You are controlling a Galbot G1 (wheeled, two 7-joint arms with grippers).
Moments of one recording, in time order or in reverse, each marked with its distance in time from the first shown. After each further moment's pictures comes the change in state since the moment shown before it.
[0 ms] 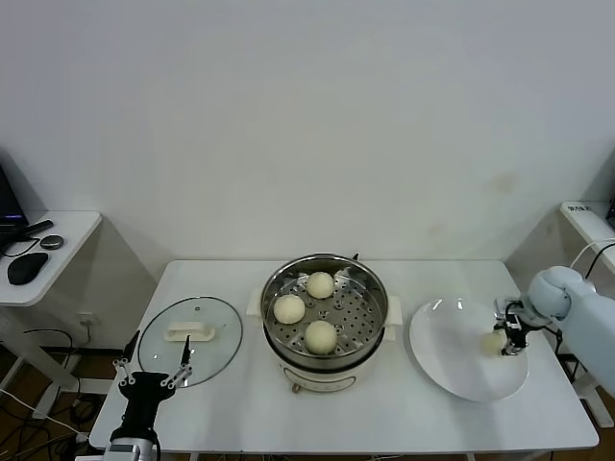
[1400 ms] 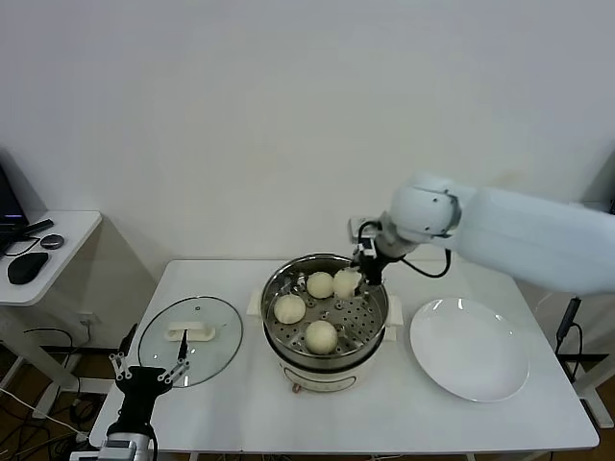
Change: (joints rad) left arm -0.012 0.016 -0.009 -0.003 -0.006 -0.002 -0.003; right arm 0.886 0.248 -0.887 0.507 0.886 -0.544 0.305
